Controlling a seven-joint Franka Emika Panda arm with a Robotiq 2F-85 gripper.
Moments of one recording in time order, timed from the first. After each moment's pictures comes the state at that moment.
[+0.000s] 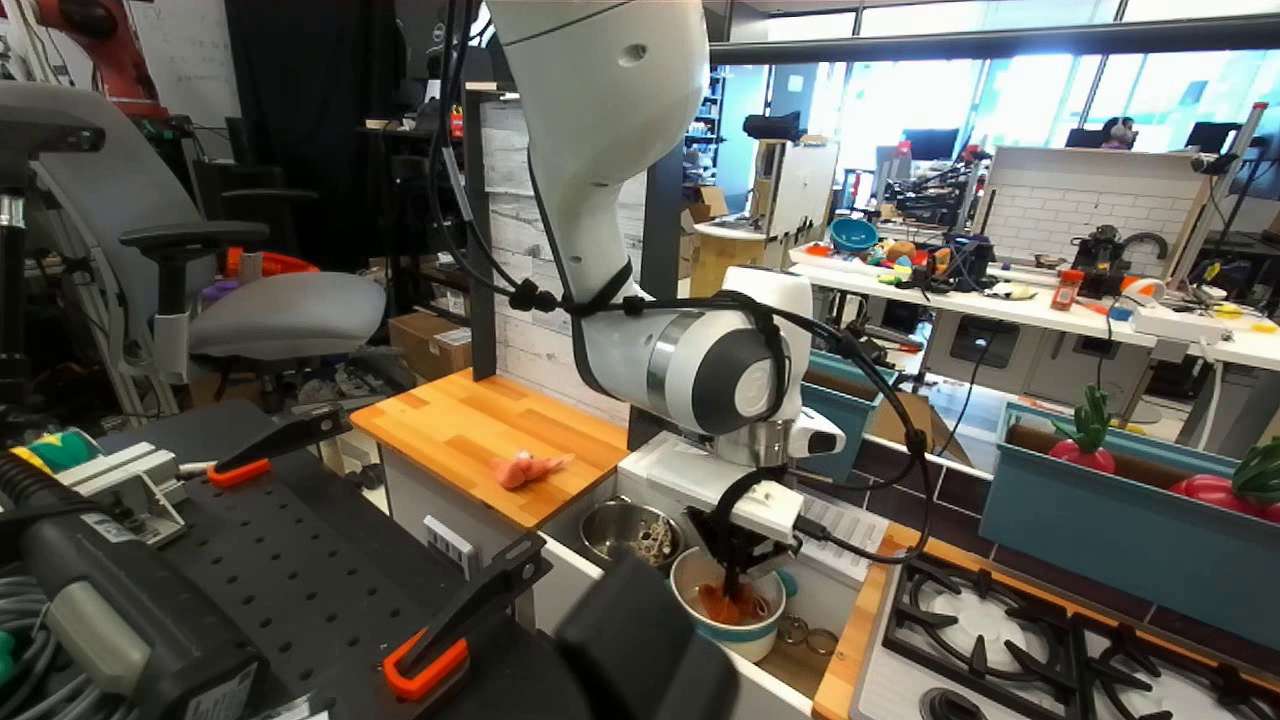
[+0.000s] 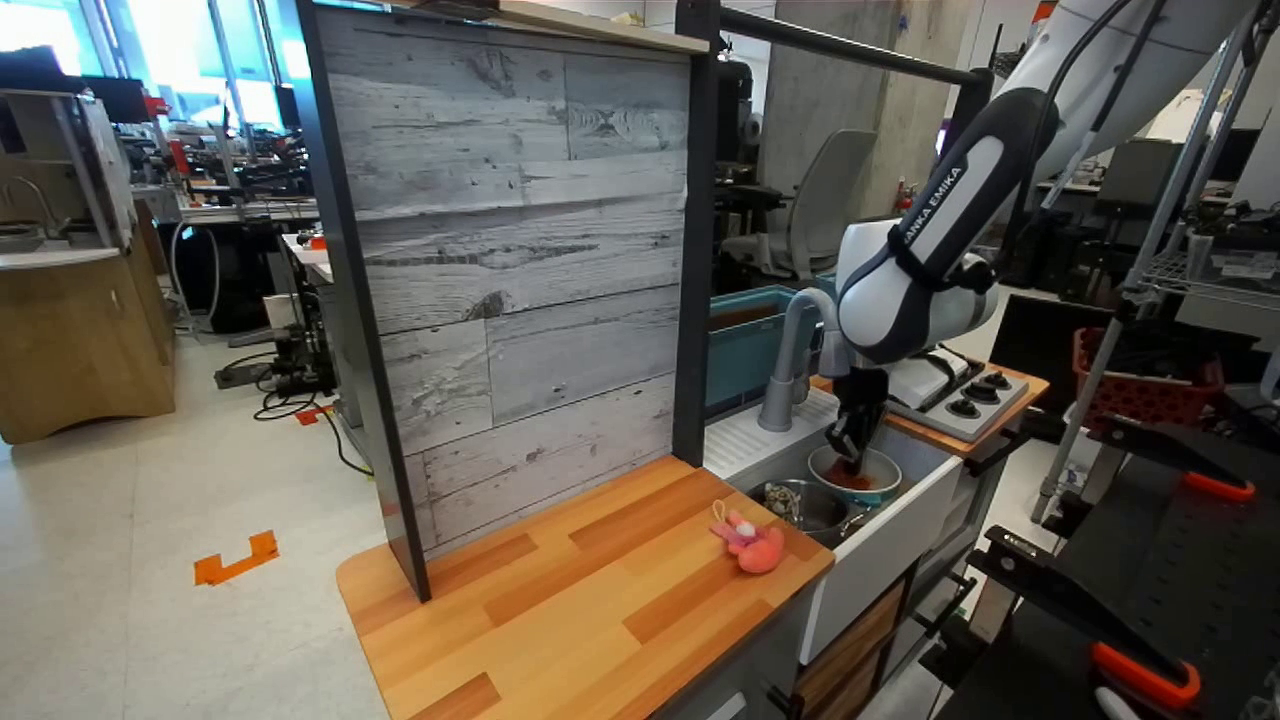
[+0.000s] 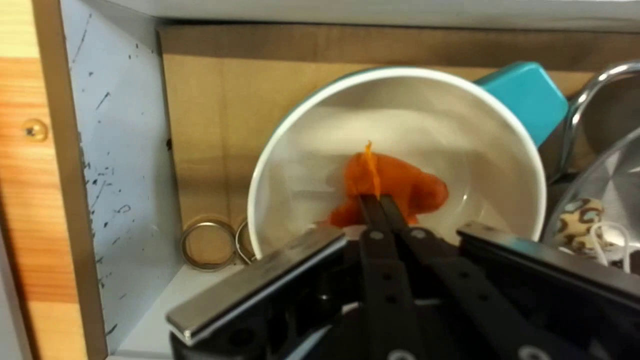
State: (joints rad) arm -0.18 1.19 -0.05 -1.53 -0.11 2.68 -0.22
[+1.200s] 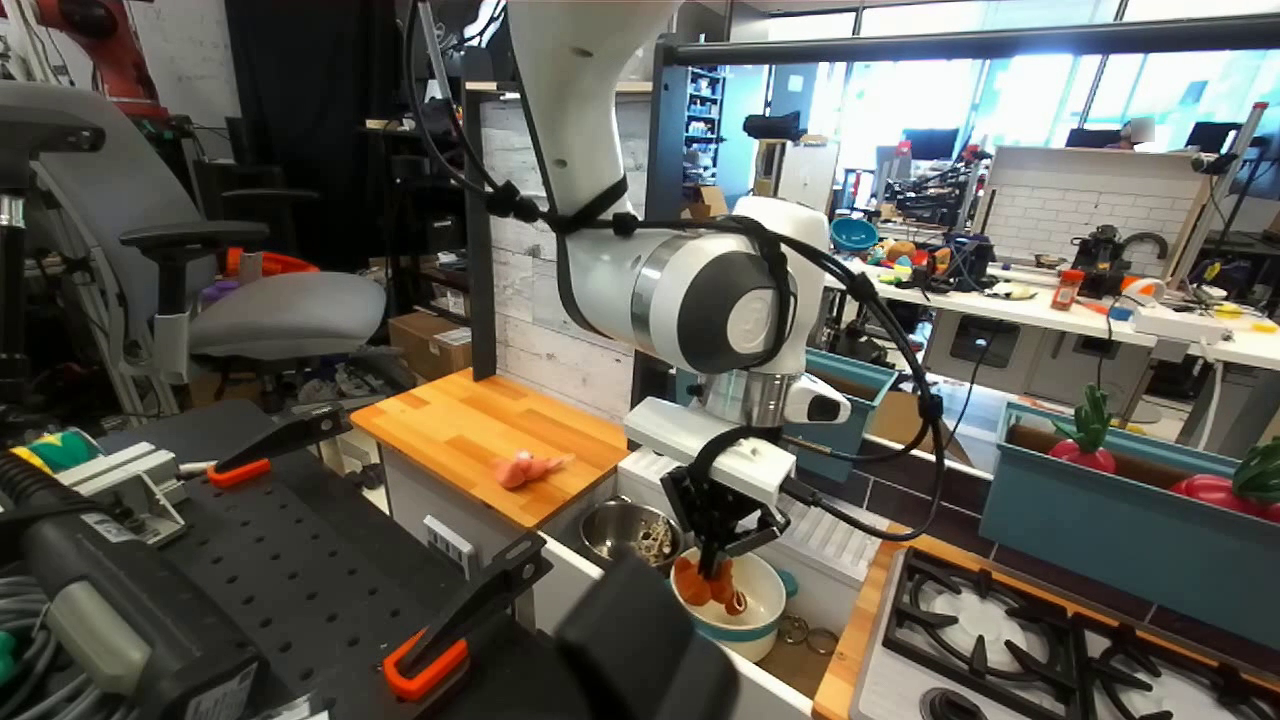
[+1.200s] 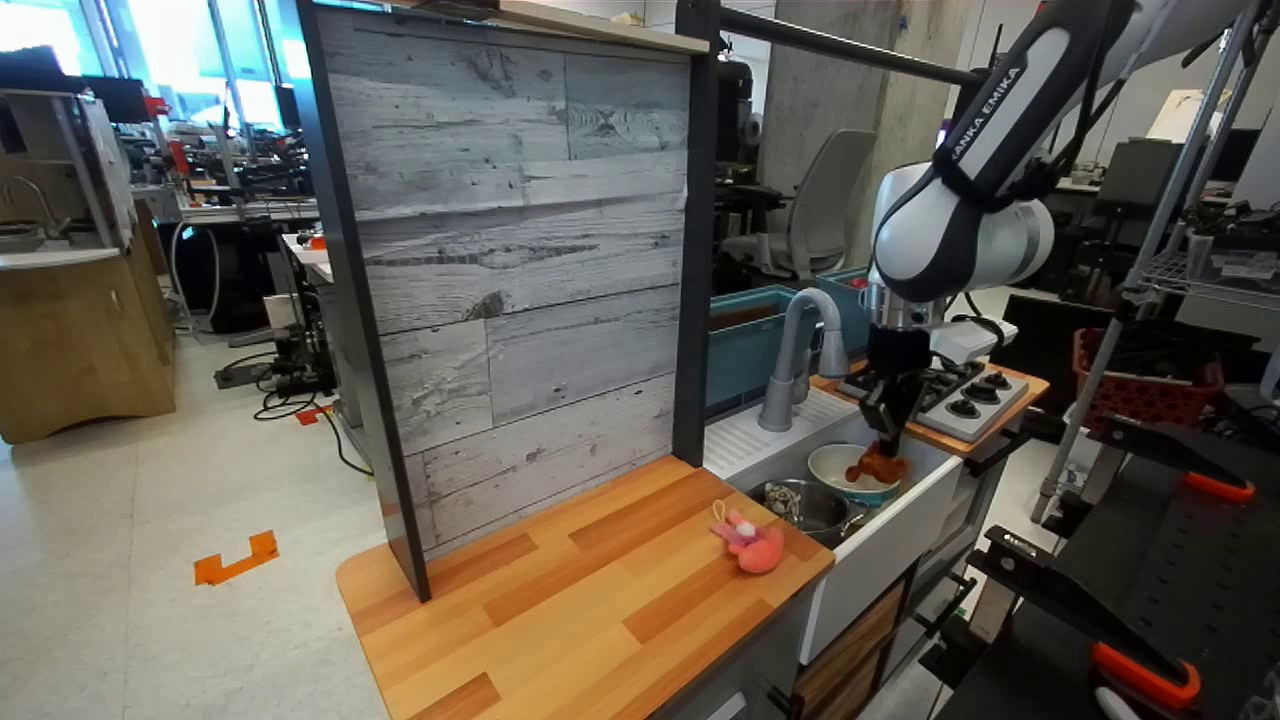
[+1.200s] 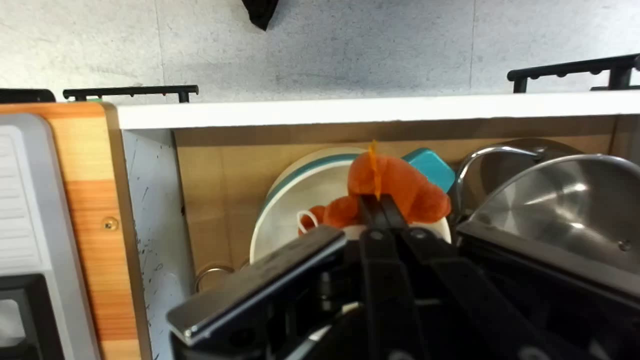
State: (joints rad) arm -0.24 0.95 0.00 -1.80 -0.09 2.63 -0.22
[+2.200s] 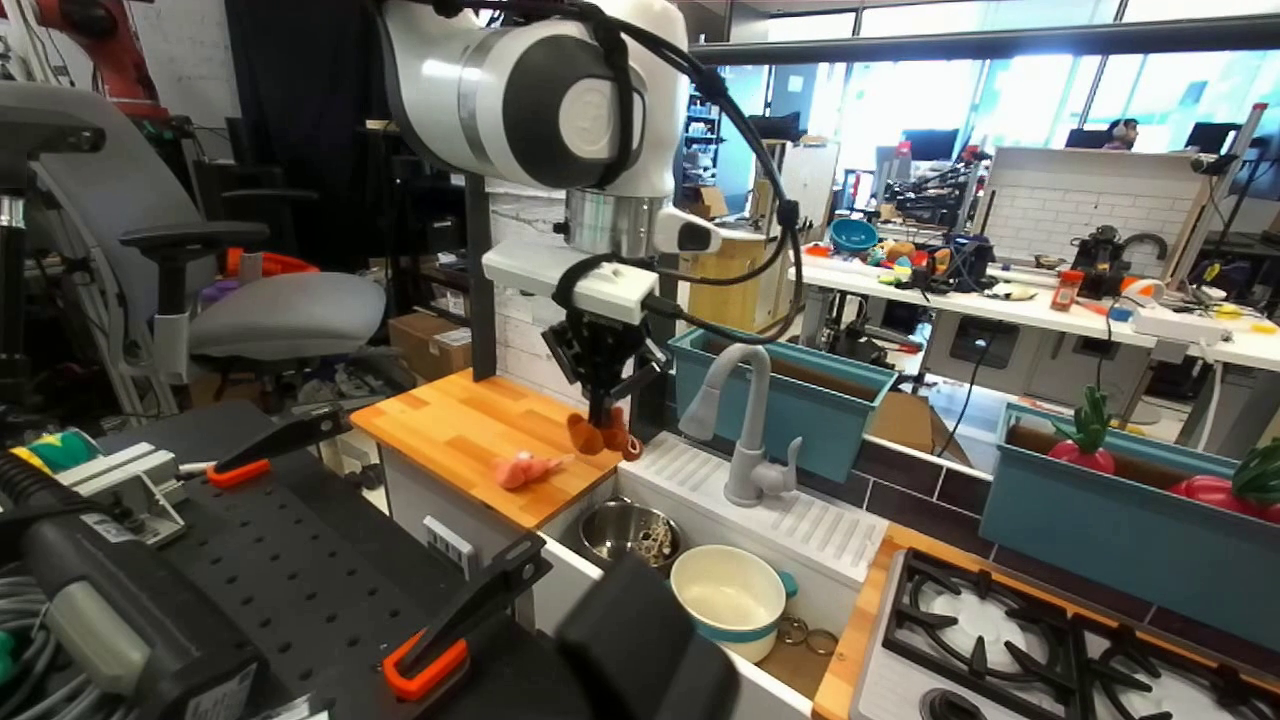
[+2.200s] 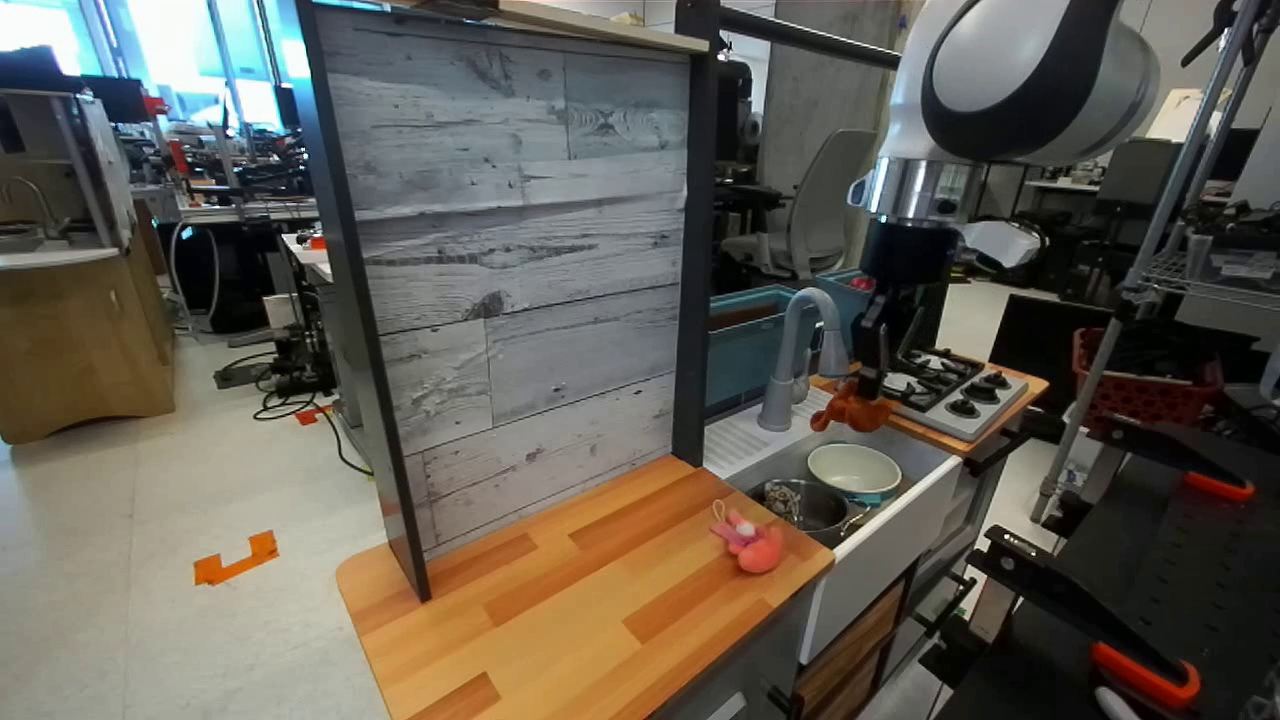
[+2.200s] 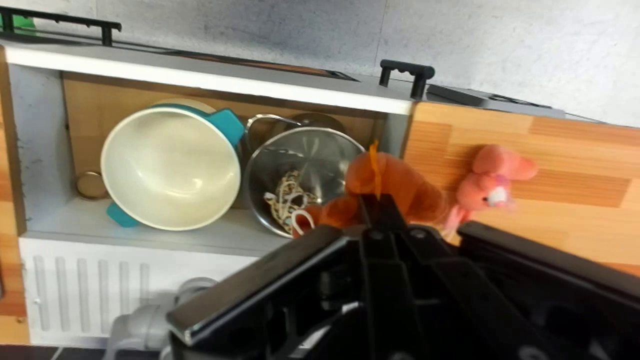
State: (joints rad) arm -0.20 0.52 0.15 -2.23 -0.05 2.74 -0.26
